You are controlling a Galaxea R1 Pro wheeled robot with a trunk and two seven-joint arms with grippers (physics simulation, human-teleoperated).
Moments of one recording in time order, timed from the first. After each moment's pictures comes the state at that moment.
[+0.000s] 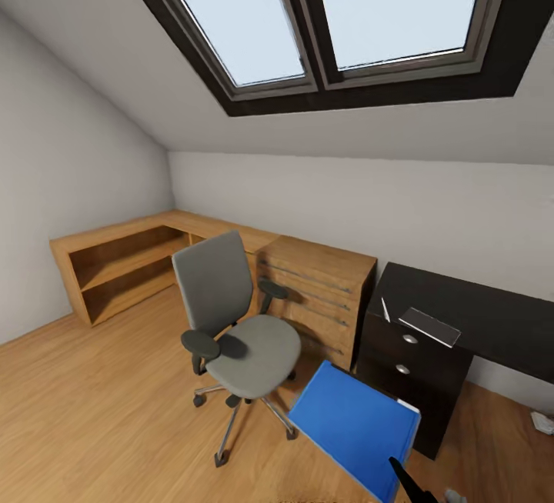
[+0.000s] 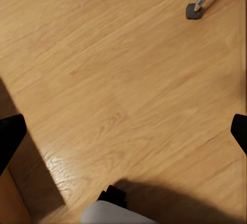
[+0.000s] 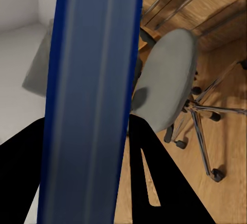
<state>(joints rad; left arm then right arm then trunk) 0.07 -0.03 -0.11 -0.70 0.35 -0.06 0.39 -0.02 0.02 -0.58 -0.81 -0.52 0.21 0.98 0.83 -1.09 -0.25</state>
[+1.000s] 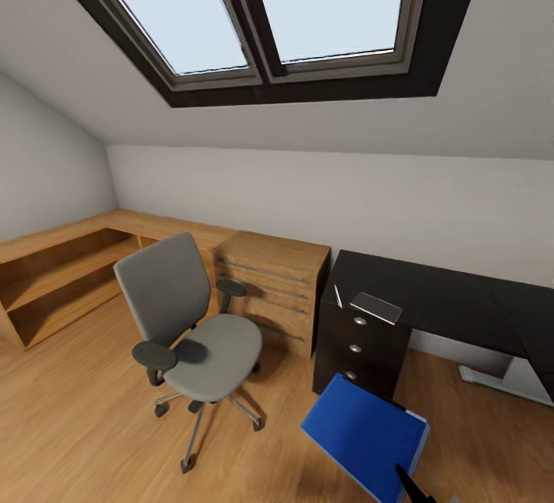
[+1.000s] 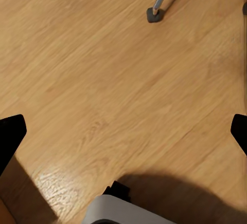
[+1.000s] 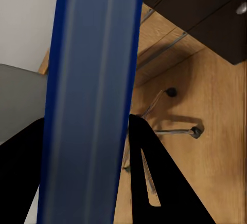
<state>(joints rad) 0.07 -0.03 -0.11 -0.70 0.35 -0.11 0.39 -0.02 0.02 -0.57 -0.78 -0.52 0.14 0.85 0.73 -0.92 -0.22</state>
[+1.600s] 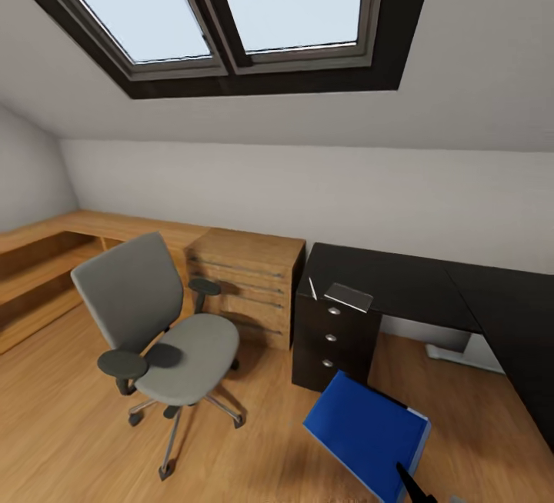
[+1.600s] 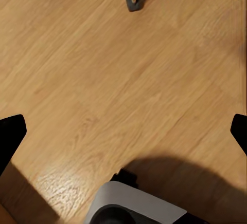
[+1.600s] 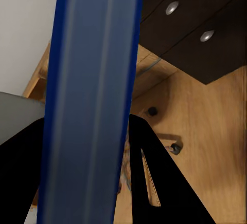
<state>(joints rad) 0.07 -0.03 -0.11 -0.67 0.35 -0.11 0.39 -0.02 0.02 -0.57 -0.78 -0.52 0.10 0.85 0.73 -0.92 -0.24</state>
